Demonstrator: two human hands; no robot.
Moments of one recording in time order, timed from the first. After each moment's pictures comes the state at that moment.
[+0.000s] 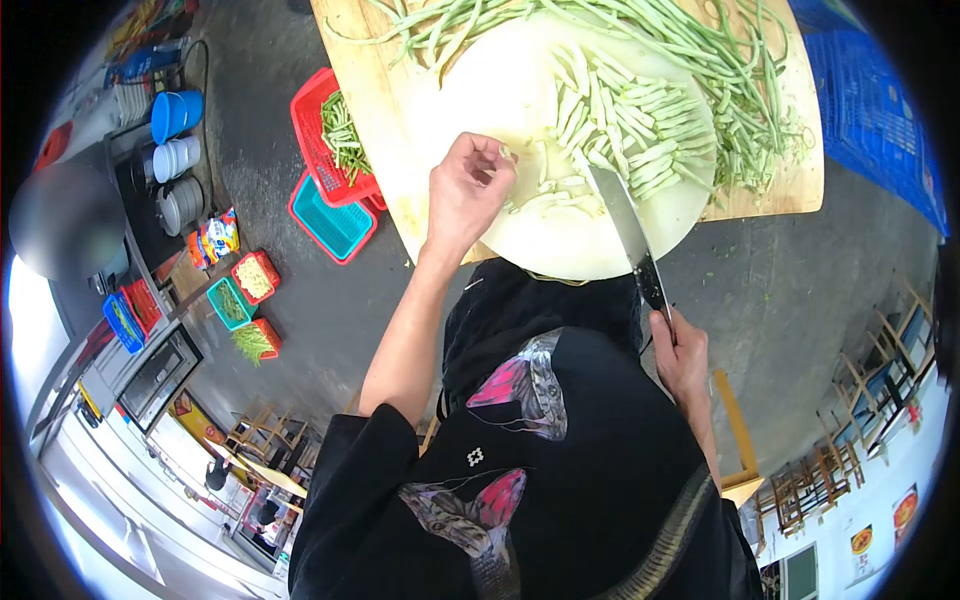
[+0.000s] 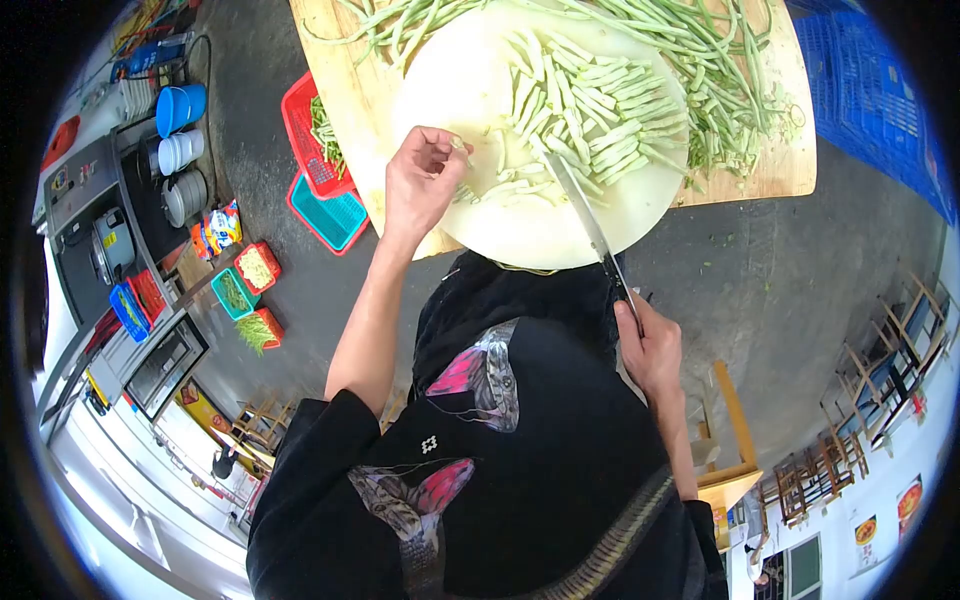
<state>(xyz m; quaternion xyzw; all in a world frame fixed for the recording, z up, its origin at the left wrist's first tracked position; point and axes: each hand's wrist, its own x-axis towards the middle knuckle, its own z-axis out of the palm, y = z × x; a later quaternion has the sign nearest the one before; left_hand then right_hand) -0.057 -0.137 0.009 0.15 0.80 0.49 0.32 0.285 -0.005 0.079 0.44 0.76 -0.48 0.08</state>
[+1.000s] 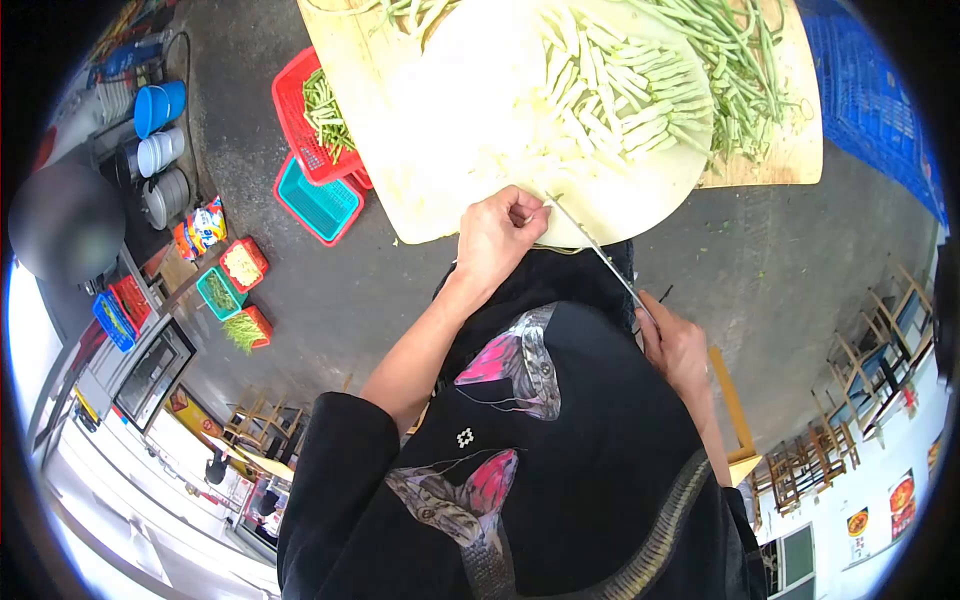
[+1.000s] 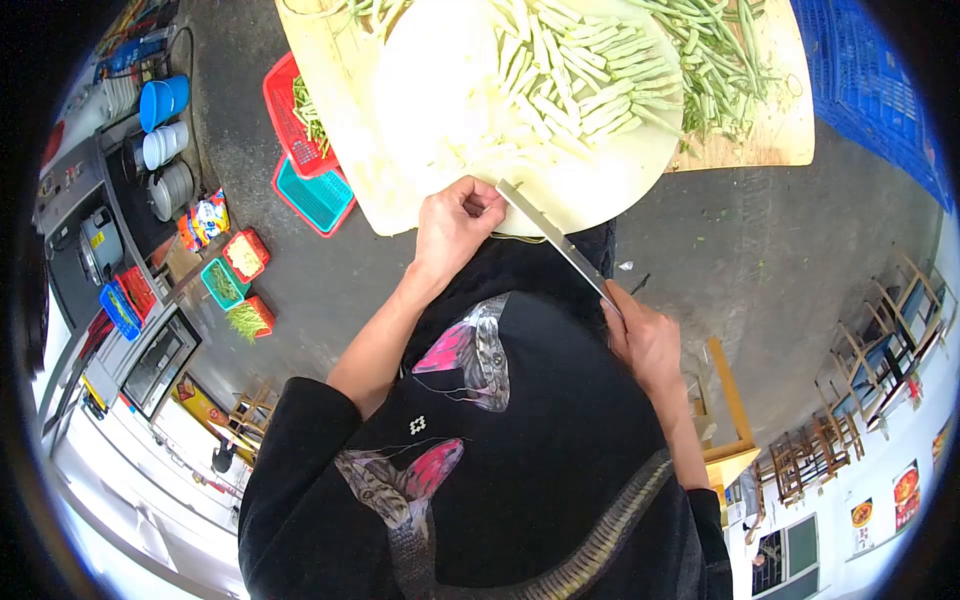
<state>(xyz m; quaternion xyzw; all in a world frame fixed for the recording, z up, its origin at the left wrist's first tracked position) 0.038 -0.168 0.015 0.17 0.83 0.36 0.39 0.311 -0.021 0.085 0.31 0.87 -0.36 0.12</state>
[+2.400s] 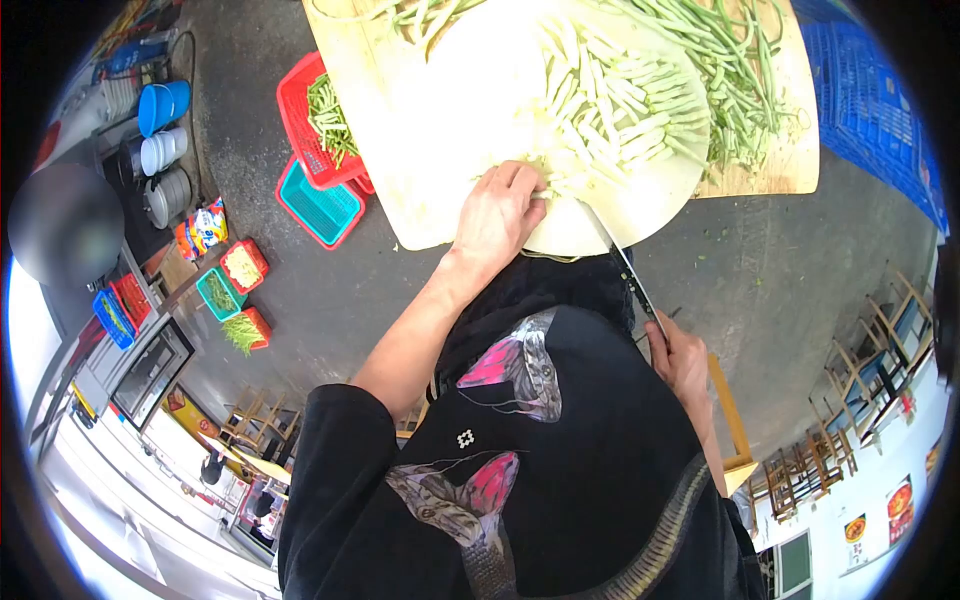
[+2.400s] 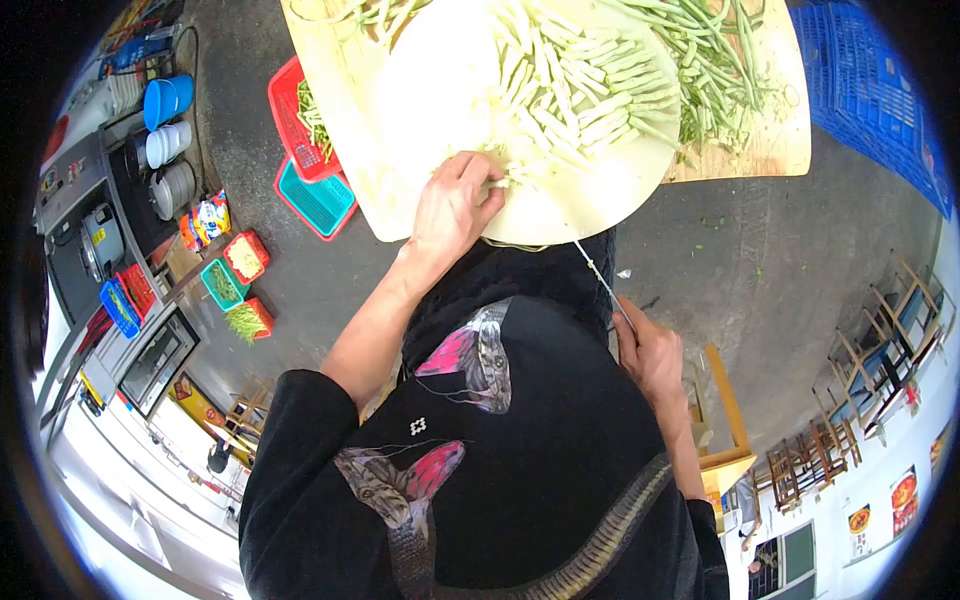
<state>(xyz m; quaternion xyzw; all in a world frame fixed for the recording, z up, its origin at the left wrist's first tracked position) 0.007 -0.148 0.014 0.44 0.82 0.29 0.21 0.330 -0.016 0.090 0.38 0.83 -0.38 0.14</state>
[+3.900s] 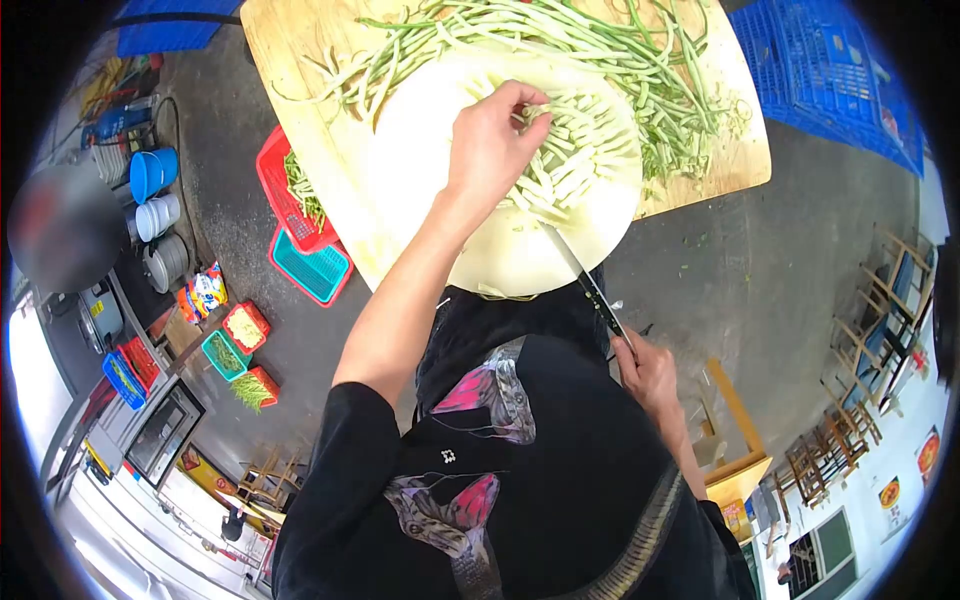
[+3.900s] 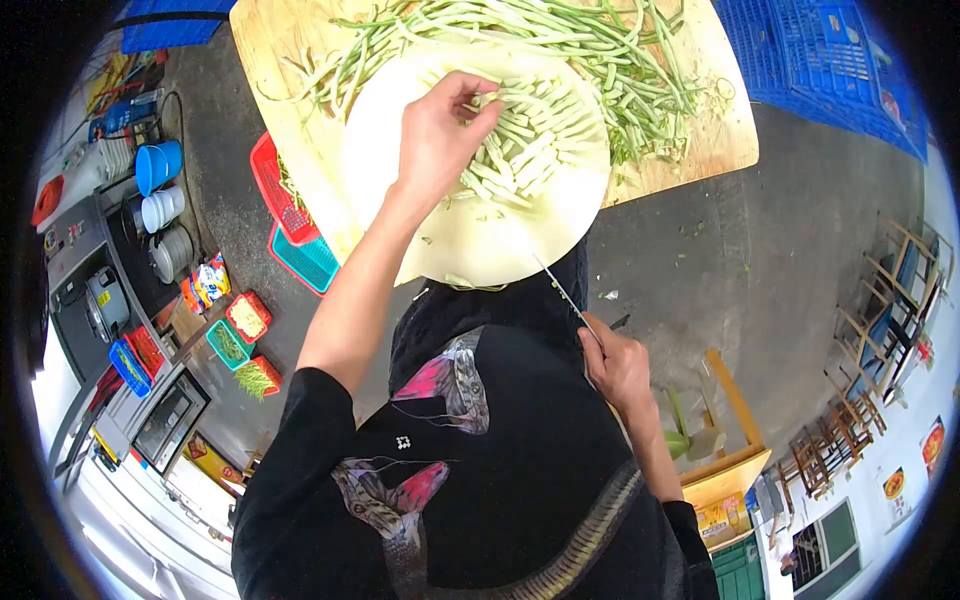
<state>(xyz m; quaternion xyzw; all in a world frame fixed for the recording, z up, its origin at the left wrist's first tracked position) -0.048 0.015 0.036 0.35 0.80 0.41 0.26 0.326 -0.011 0.090 0.44 0.78 -0.43 0.10</state>
